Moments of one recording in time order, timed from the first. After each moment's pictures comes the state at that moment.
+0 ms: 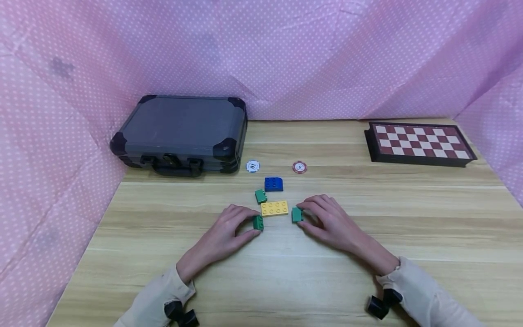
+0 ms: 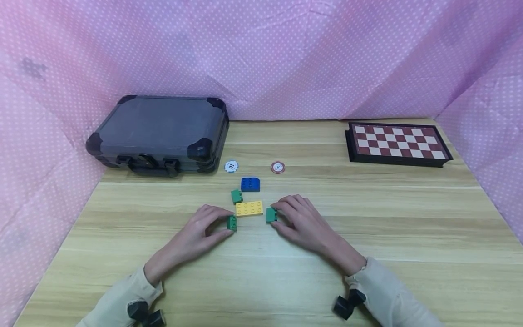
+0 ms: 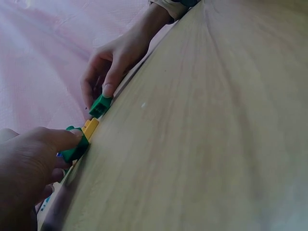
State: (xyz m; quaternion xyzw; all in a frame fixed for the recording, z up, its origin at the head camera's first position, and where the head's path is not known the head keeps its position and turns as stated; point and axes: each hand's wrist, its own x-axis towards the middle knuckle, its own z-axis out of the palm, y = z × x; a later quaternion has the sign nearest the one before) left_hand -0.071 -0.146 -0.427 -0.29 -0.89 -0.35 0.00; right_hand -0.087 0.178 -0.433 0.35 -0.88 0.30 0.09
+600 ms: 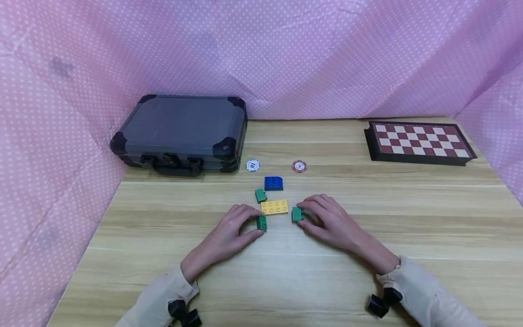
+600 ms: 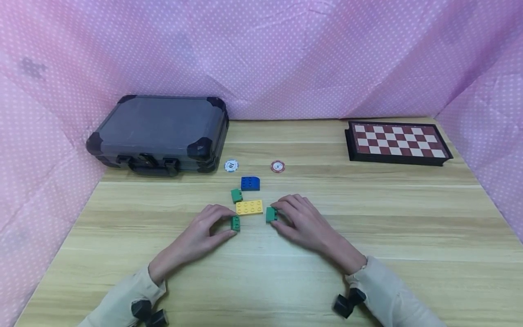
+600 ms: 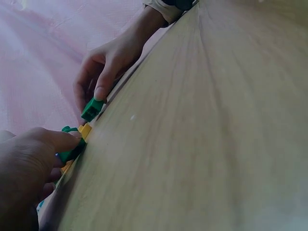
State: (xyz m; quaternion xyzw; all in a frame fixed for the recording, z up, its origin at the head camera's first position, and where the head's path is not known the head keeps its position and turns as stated) left_hand -0.070 -0.138 -0.429 -0.28 -0.88 -0.38 -0.03; right_hand -0.087 0.179 -0.433 0.36 -0.88 0.30 0.09
